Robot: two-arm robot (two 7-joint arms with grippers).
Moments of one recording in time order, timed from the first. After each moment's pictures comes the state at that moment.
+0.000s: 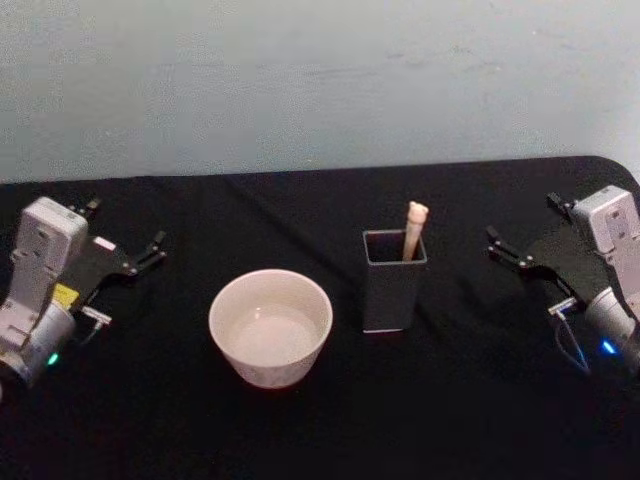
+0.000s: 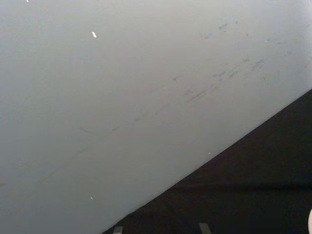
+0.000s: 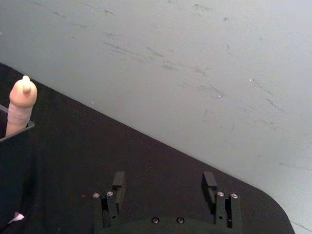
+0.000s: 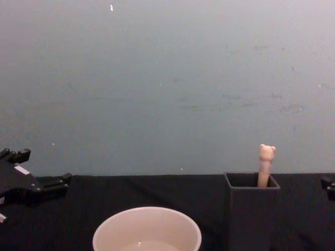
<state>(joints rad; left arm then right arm) -0.20 0.60 0.45 -1.41 -0.25 -0.12 0.03 0.20 0.60 -0.45 -1.41 0.25 -0.12 -0.03</state>
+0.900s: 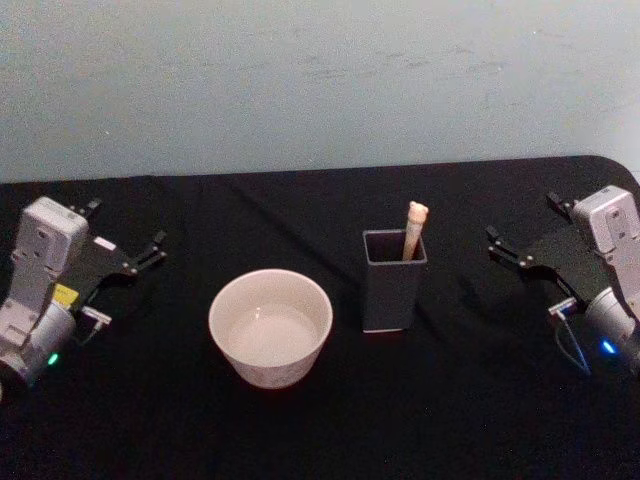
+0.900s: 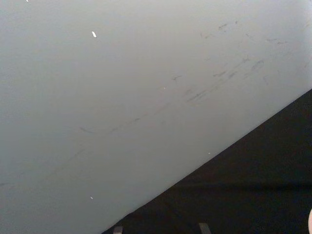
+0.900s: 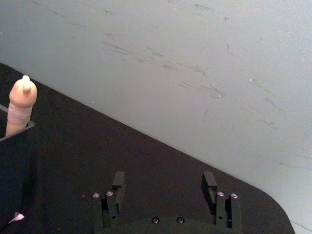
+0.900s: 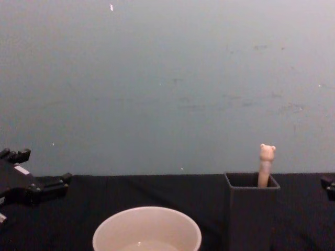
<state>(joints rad) -0.20 0.60 0.45 -1.41 -0.25 -0.12 0.03 0.20 0.60 -0.45 -1.41 0.25 -0.12 -0.03</state>
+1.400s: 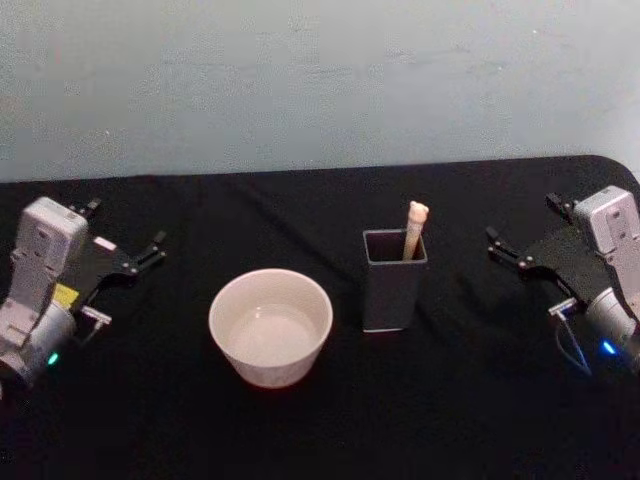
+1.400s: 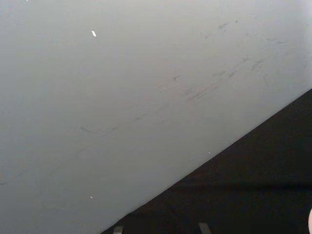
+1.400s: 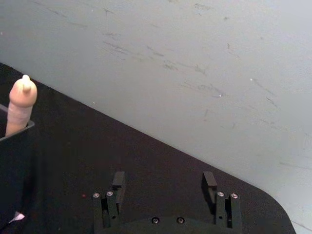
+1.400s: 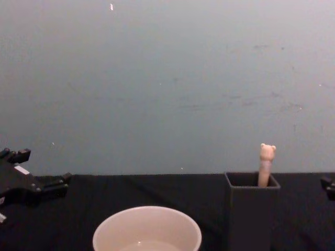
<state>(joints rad) -0.20 0.60 0.45 -1.41 -0.25 -0.12 0.03 0.20 0.60 -0.45 -1.41 0.25 -0.12 -0.02</state>
